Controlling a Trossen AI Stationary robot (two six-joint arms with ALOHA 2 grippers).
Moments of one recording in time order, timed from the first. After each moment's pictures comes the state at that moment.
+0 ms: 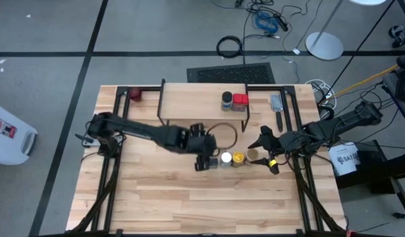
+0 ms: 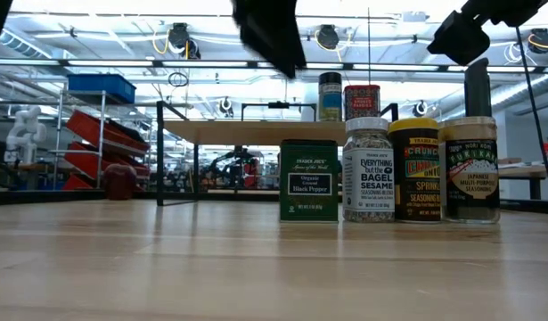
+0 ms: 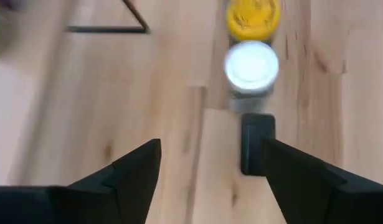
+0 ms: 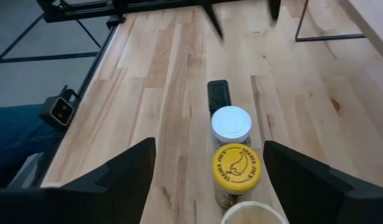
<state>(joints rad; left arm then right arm) -0.17 1.83 1.65 -0.81 -0.29 -0.15 0.36 0.79 0.67 -0.44 0.18 0.30</state>
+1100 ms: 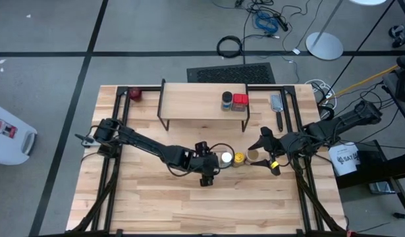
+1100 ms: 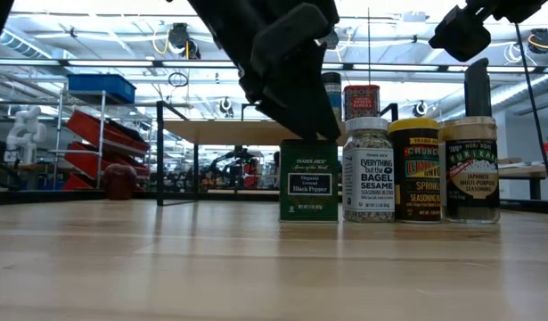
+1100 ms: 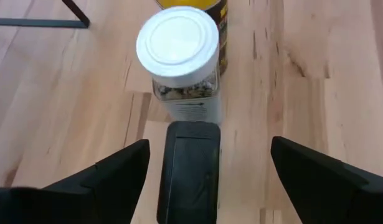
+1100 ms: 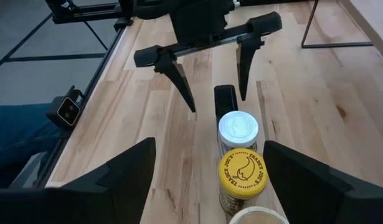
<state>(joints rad) -0.26 1.92 1.38 -0.34 -0.33 -0.23 0.38 0.79 0.67 -0.42 0.19 0.29</state>
